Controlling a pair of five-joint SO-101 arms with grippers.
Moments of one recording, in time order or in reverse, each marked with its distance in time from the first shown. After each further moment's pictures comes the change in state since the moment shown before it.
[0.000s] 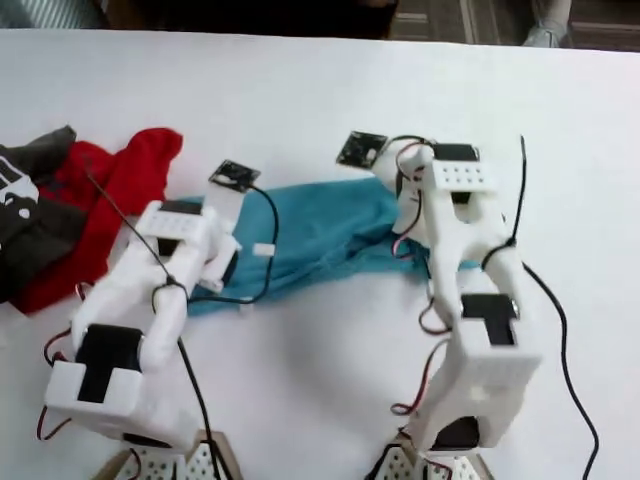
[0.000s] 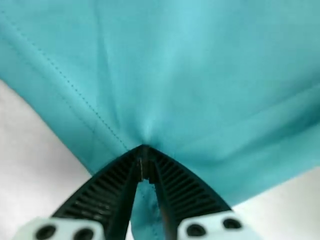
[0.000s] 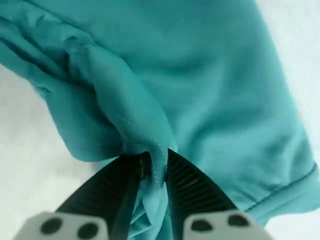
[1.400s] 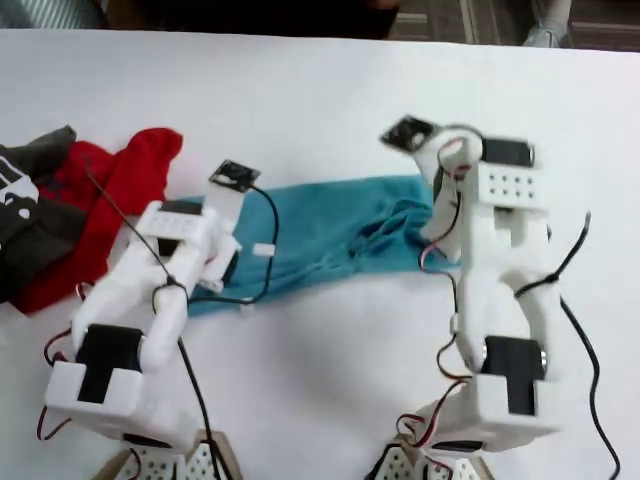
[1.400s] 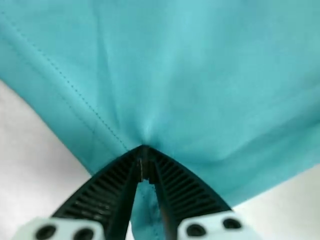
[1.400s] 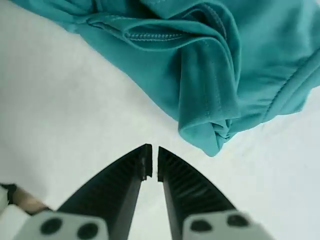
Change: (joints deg) left arm 0.1 0.0 0.0 -0.3 0.0; right arm 5.9 -19.6 10.5 13.3 -12.6
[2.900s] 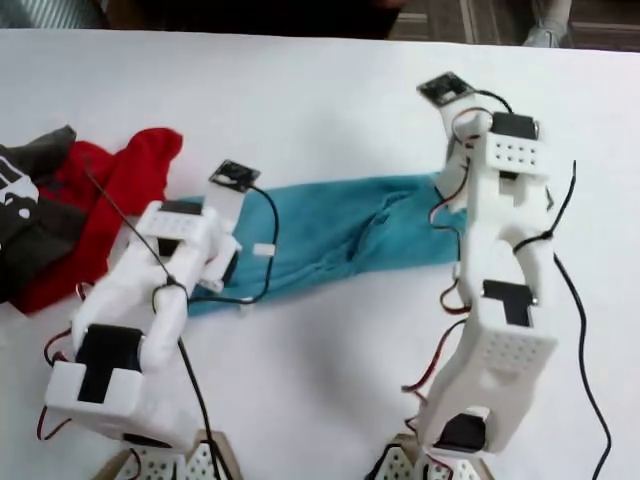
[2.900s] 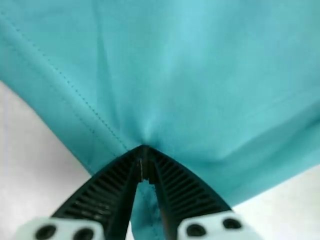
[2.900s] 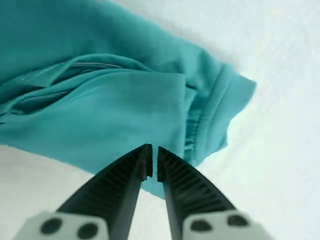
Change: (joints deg) left arm 0.0 0.0 0.0 0.0 0.0; right arm 1.7 22.9 -29.6 -0.8 -12.4
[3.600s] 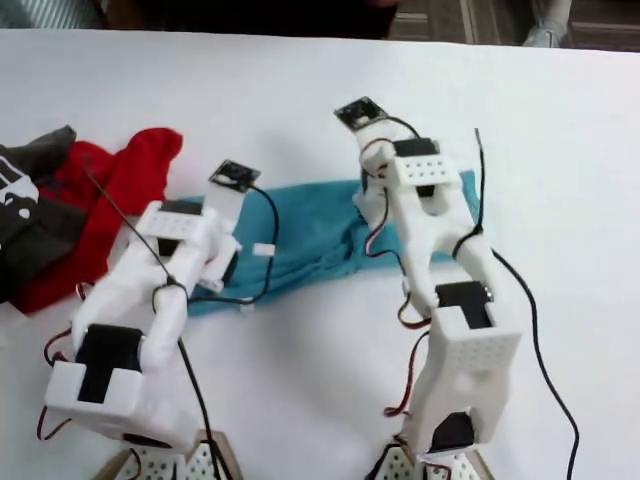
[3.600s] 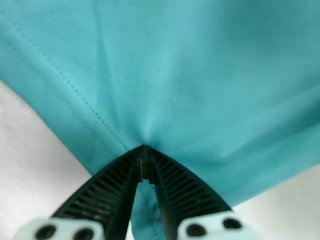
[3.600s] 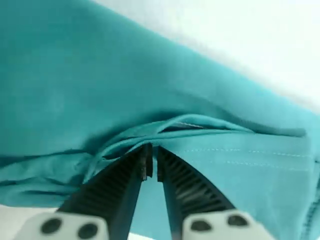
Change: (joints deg) left arm 0.0 0.0 0.0 0.0 0.0; right arm -15.8 -0.3 15.6 -17.0 -15.9
